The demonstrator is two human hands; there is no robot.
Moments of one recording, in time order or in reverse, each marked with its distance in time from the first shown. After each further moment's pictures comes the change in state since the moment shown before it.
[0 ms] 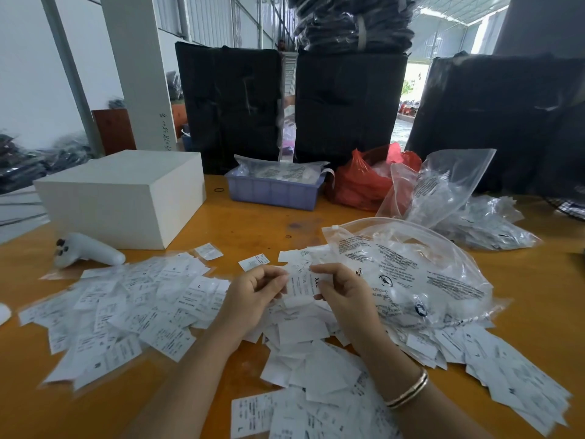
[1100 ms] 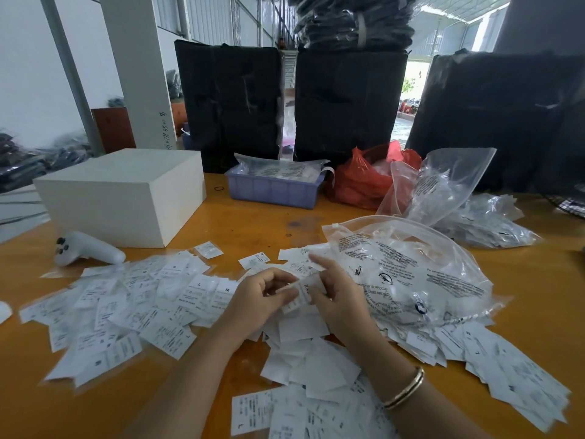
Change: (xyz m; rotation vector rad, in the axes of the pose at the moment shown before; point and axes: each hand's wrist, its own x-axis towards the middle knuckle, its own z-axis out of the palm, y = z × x) left_hand -0.002 0.002 0.002 0.139 -0.108 0.015; right_hand -0.003 0.002 0.008 -0.165 -0.059 -0.077
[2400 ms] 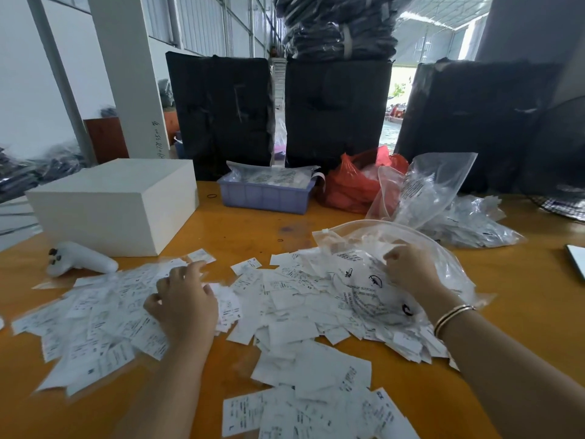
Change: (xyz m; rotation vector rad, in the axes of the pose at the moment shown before) left_hand -0.001 -0.022 -0.037 0.928 0.689 -0.289; right_hand 0.062 0.045 -0.125 -0.724 0.150 0.433
